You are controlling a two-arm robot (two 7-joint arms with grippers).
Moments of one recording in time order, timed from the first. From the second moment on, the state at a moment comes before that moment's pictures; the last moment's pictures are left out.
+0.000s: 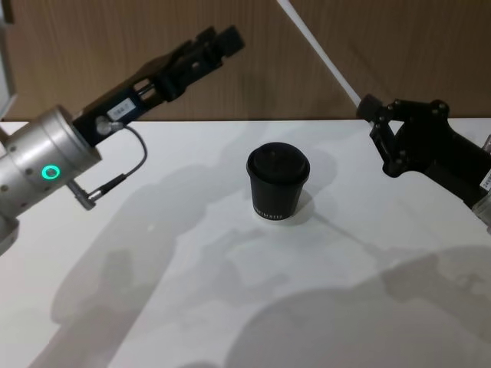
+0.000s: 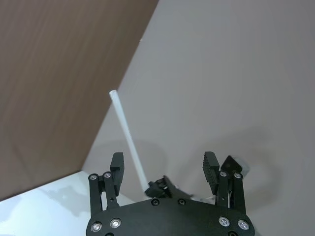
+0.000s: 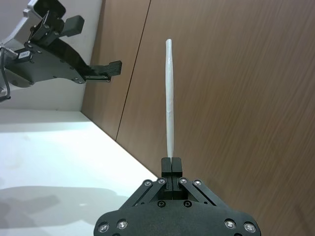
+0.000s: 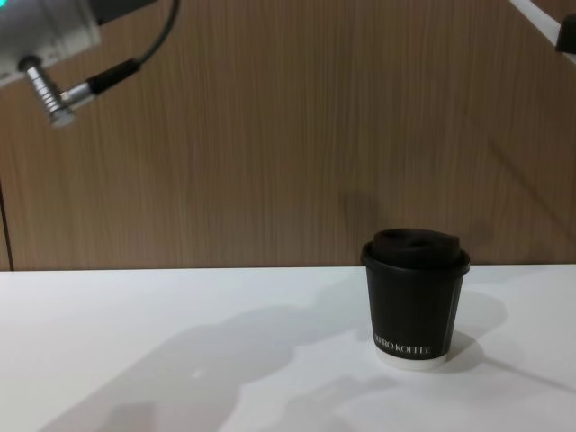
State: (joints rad) left arm -0.36 0.36 0.30 -1.73 -1.14 0.36 -0.65; right arm 0.09 0.58 -0.10 -1.81 0.47 -0.12 0.63
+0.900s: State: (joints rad) left arm -0.48 0.25 0.38 -1.61 -1.24 0.44 -0.57; right arm 0.09 0.58 -0.10 -1.81 0.47 -0.12 0.63
